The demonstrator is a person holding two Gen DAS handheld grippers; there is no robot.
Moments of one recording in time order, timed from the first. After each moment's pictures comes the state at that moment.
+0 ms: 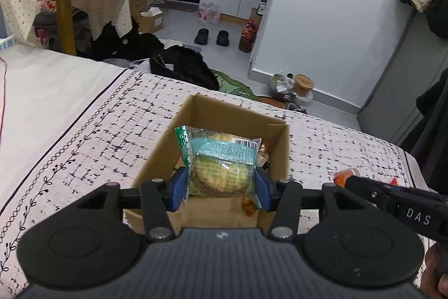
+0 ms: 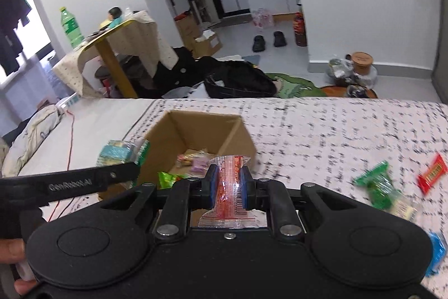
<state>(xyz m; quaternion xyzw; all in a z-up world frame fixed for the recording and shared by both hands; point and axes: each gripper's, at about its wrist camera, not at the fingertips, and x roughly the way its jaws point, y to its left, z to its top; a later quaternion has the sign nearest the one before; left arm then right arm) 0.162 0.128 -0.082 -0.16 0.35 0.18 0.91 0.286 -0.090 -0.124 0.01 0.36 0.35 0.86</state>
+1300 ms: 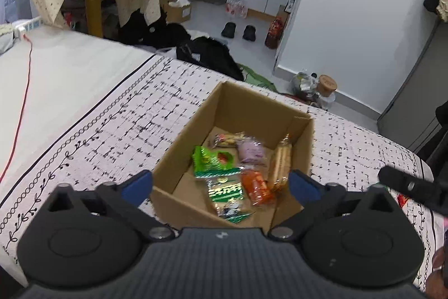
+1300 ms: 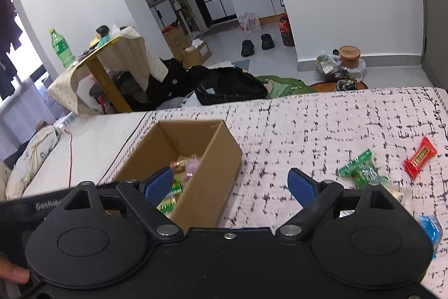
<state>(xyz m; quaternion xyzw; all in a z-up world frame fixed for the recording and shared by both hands) 0.144 0.124 -0.082 -0.18 0.36 0.23 0.89 0.285 -0.124 -0.126 0.06 0.37 0.33 0.87</state>
